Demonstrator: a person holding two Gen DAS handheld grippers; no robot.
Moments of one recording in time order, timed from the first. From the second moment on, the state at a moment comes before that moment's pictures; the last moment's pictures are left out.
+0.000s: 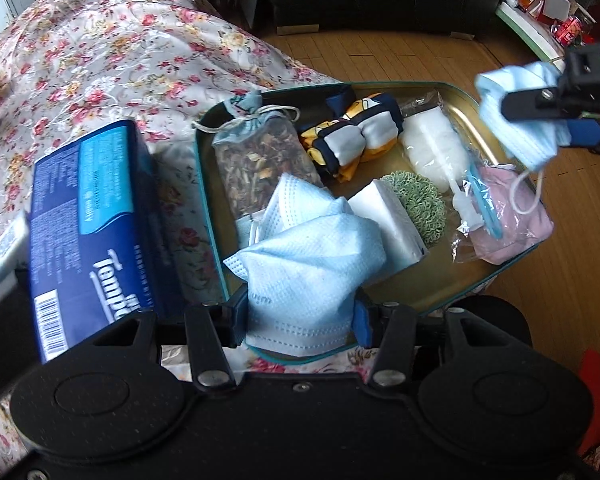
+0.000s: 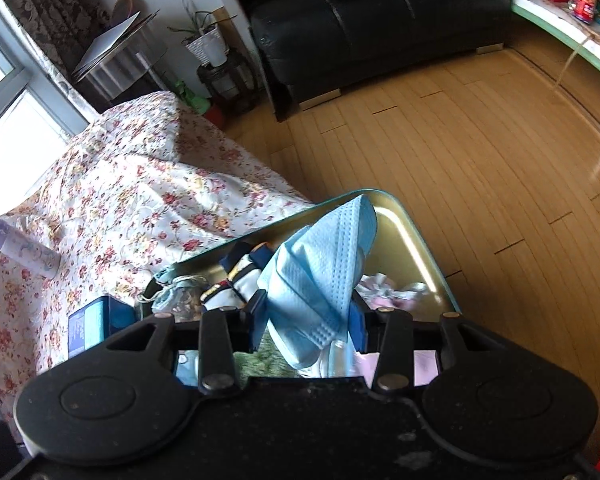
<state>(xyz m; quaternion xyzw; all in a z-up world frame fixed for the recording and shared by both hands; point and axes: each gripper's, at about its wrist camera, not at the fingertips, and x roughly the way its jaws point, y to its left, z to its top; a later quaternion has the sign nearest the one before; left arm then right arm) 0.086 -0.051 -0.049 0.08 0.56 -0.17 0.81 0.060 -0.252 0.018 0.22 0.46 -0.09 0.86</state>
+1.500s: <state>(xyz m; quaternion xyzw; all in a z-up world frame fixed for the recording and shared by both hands) 0.040 0.023 -0.030 0.04 0.54 -0.12 0.83 0.023 -0.188 0.014 0.19 0.49 -0.08 0.85</state>
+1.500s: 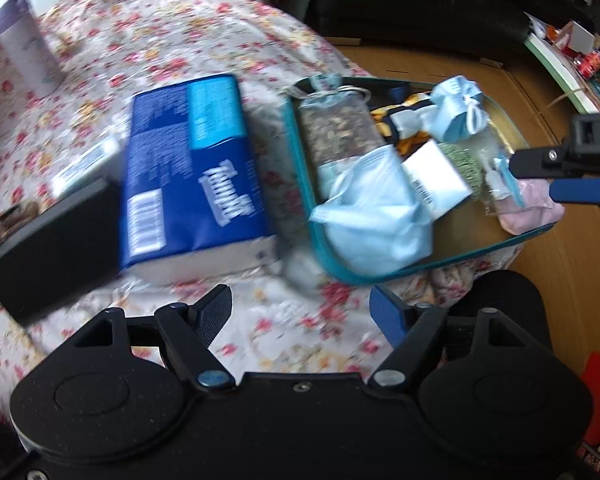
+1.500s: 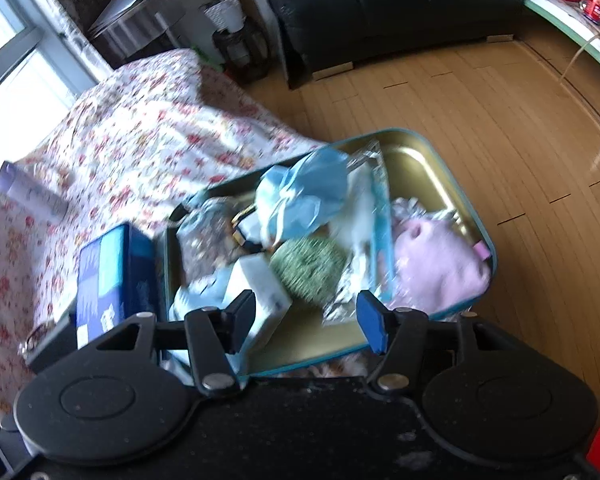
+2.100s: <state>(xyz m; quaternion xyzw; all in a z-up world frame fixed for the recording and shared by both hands) 0.030 0.150 -0.013 -0.01 0.51 0.00 0.86 0.018 -0.065 0.010 0.11 0.53 0.02 0.84</state>
